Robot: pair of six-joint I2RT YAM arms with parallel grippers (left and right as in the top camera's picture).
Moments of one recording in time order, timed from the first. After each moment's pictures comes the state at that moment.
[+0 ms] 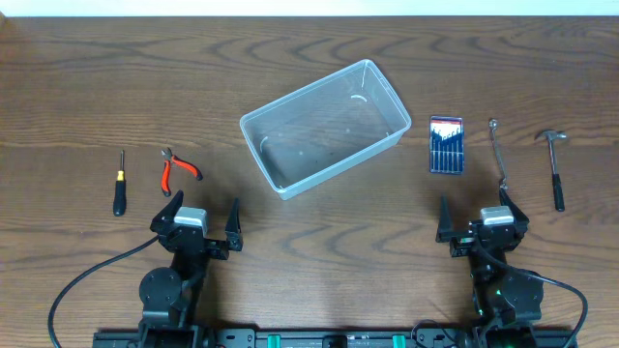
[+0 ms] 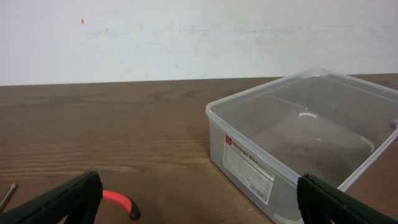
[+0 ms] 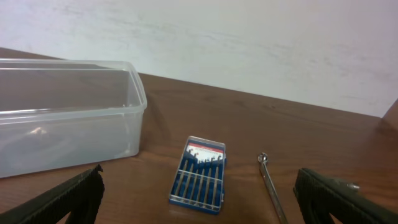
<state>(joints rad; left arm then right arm) -0.07 0.02 0.02 -0.10 0.10 -0.02 0.09 0.01 0.01 -0.07 0.02 -0.13</state>
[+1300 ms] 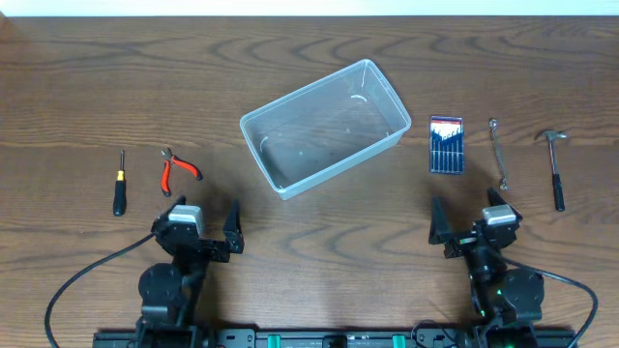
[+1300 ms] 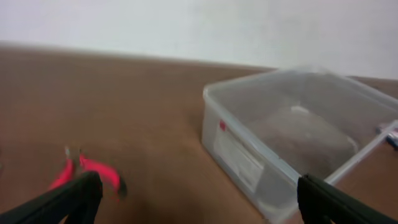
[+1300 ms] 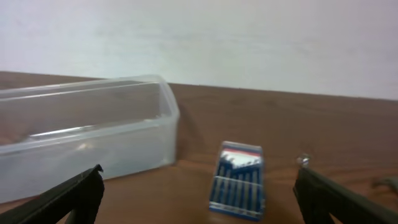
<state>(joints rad) -0.07 0.06 0.09 -0.23 0.10 -0.15 0.09 0.04 0.02 -0.04 -0.09 0.03</state>
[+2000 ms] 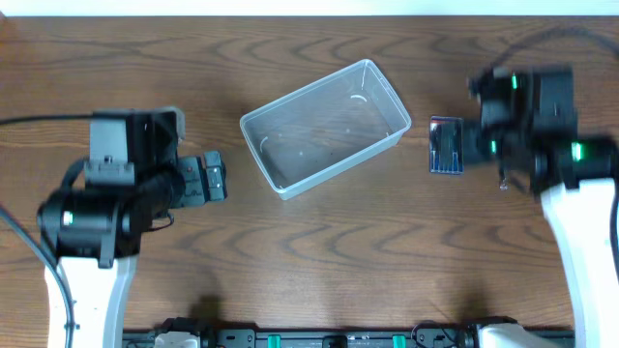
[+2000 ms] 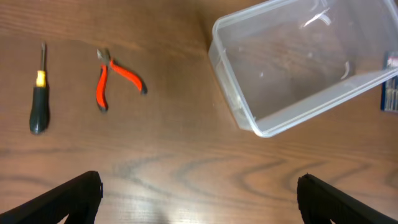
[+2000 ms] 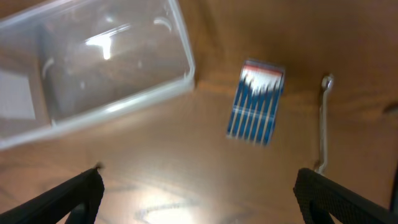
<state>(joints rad) -0.07 1.15 1.41 -1.30 0.10 -0.19 0.09 1.39 1.47 -1.08 -0.14 0.01</state>
